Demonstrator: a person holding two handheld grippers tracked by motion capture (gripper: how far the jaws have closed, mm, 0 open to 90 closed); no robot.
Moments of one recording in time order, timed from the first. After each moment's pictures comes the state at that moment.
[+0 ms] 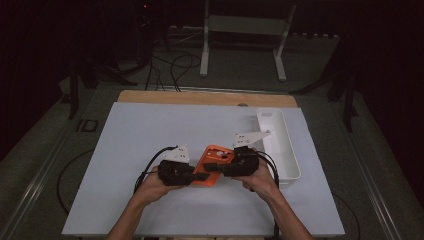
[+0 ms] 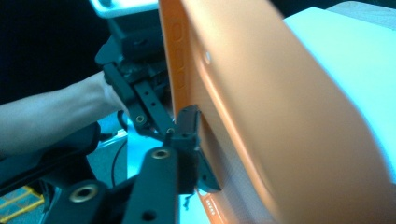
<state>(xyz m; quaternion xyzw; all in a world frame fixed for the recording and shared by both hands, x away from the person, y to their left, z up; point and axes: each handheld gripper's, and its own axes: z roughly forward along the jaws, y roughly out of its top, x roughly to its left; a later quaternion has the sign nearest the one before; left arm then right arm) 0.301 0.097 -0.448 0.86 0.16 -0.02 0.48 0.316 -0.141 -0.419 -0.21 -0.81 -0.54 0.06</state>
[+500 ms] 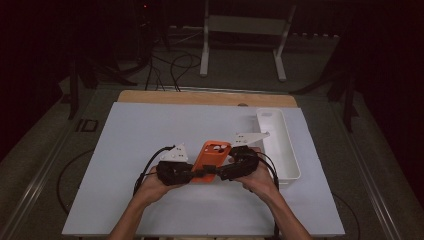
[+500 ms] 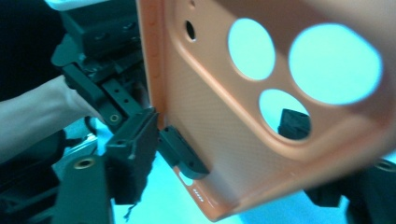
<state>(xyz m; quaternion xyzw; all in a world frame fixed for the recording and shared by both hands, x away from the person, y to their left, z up) 0.300 0.100 -0.448 0.85 0.19 0.02 0.49 0.312 -0.138 -0.418 -0.25 -0.82 -0.52 0.00</state>
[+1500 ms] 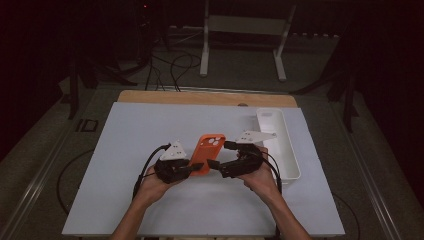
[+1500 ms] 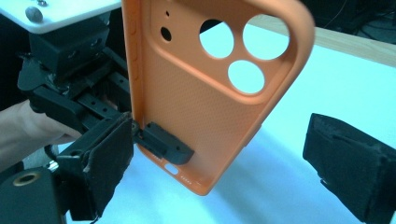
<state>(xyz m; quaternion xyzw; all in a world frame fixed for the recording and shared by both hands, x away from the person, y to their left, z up) 0.301 0.103 -0.448 0.84 0.25 0.08 0.47 0.310 -0.146 -0.411 -0.31 -0.79 -0.53 -0.06</state>
